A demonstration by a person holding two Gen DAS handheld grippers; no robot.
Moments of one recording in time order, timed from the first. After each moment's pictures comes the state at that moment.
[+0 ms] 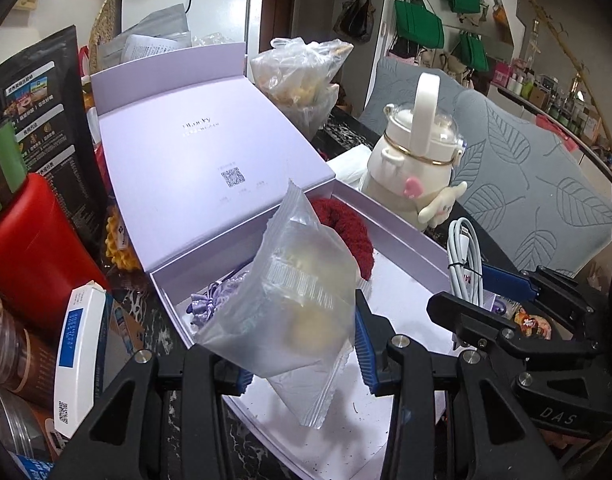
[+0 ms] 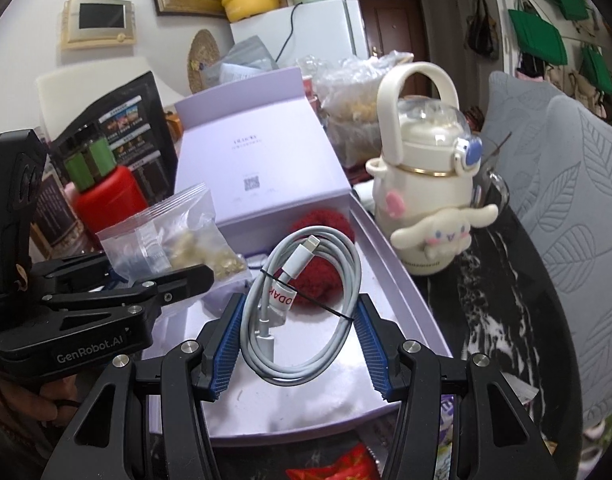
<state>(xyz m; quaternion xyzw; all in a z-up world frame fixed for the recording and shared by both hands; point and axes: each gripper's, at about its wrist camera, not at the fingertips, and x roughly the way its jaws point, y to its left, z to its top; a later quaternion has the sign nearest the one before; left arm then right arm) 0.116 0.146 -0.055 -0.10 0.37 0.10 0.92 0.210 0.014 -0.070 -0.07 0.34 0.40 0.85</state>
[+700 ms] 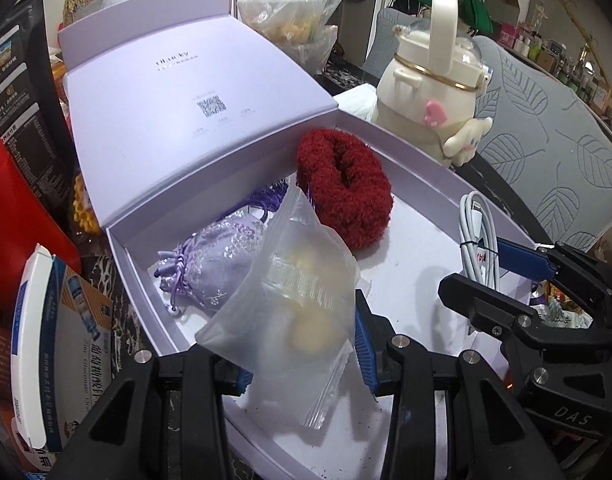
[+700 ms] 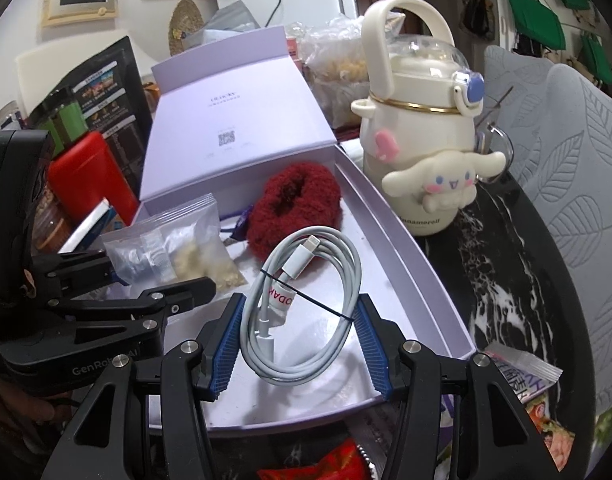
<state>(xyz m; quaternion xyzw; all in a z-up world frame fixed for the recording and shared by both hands) 0.135 0.143 -0.104 -0.09 0.44 0.09 0.89 0.221 0.020 -0.105 -0.09 0.38 0.38 0.84</state>
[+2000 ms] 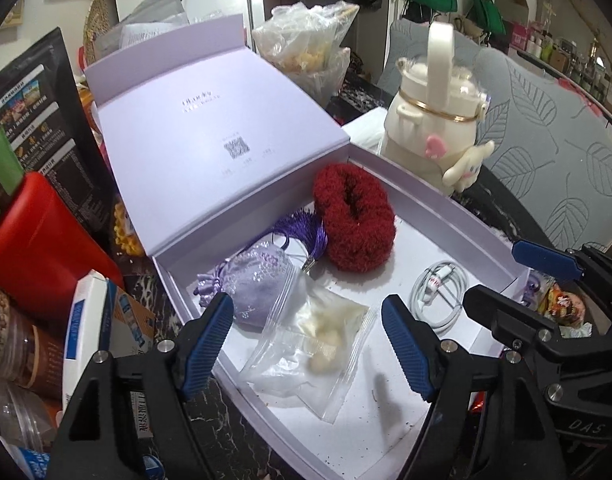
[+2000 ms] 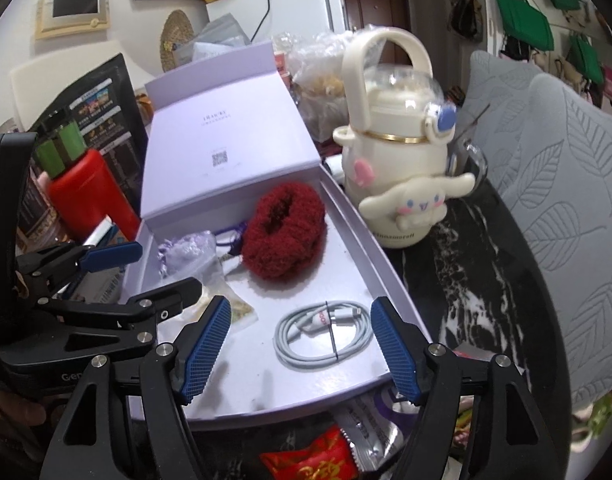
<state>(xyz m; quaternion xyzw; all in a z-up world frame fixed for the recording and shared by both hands) 0.136 0.133 -0.073 -0.06 0.43 0.14 0.89 0.212 0.008 -0.075 -0.08 0.37 0.36 0.85</state>
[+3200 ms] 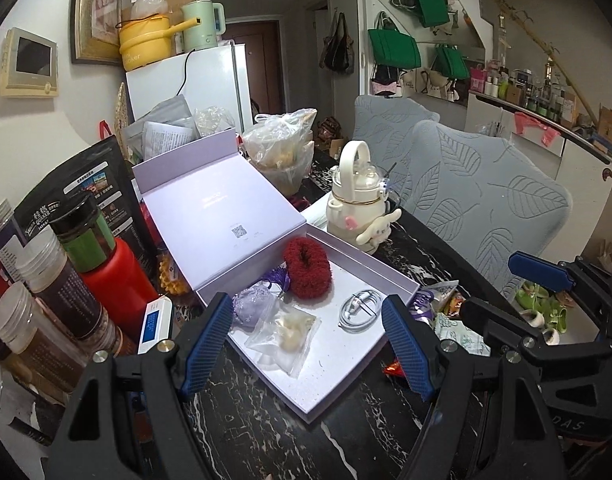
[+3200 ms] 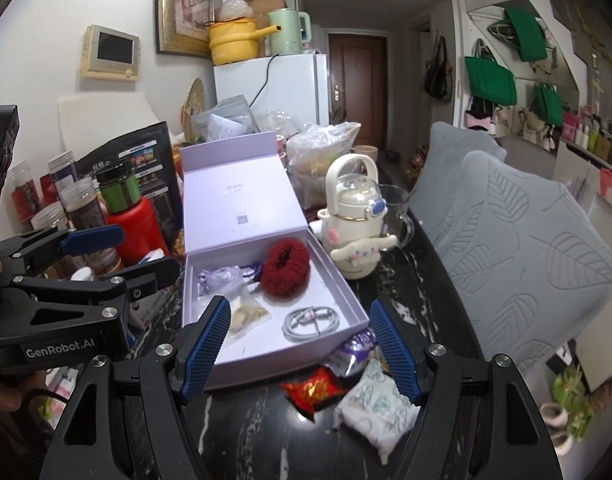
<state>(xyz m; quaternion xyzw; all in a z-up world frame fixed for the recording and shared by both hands) 0.028 0.072 0.042 -0.02 0.32 0.12 0.94 0.096 -0.063 0.016 -0.08 0.27 0.33 0.90</state>
